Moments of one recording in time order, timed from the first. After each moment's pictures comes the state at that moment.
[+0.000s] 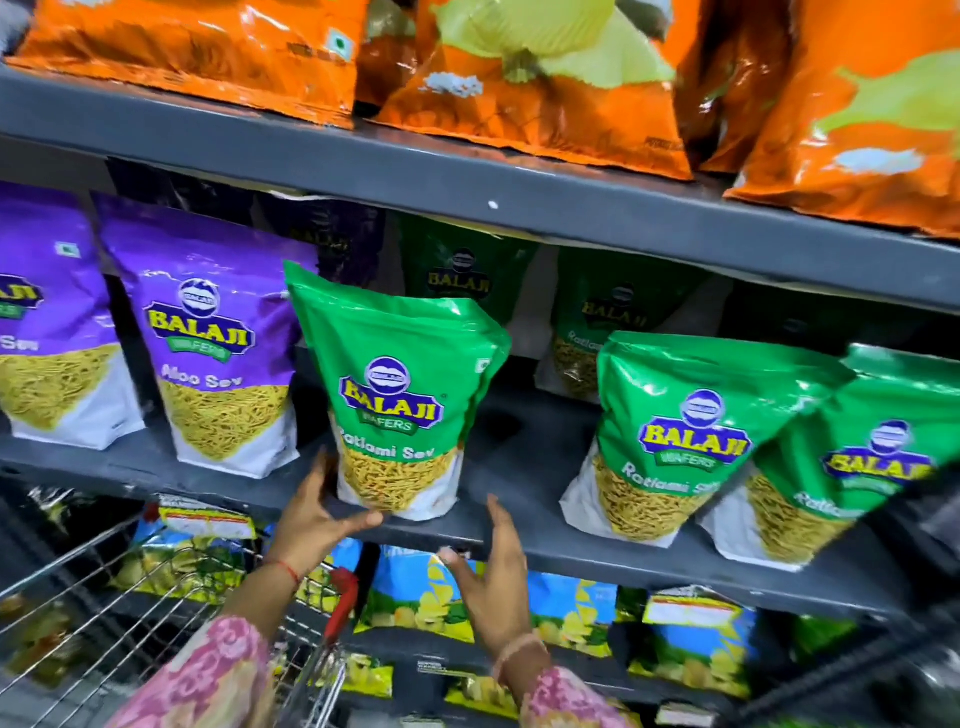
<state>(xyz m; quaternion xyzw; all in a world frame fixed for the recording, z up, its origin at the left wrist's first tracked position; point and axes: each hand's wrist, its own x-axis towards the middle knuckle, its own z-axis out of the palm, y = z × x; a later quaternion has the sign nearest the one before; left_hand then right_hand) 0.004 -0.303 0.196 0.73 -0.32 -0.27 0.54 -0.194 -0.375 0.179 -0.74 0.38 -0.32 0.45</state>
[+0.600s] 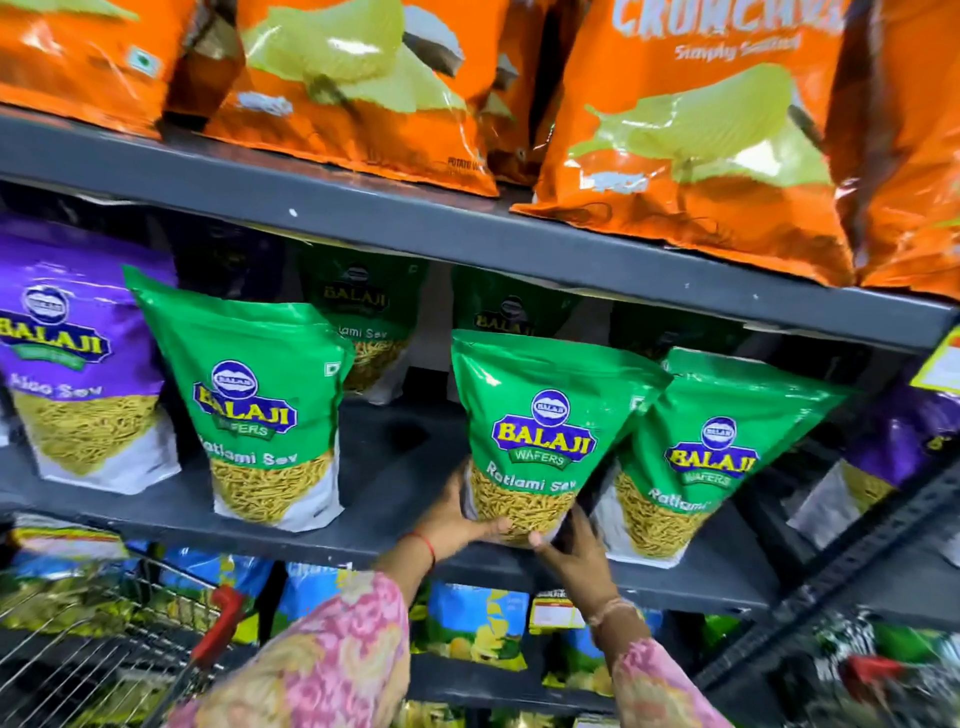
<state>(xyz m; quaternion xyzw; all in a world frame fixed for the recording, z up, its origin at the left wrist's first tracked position) -0.197 -0.452 0.224 0.65 -0.45 -0.41 0.45 -0.367 -0.509 0.205 -0.67 0.43 -0.33 0.50</state>
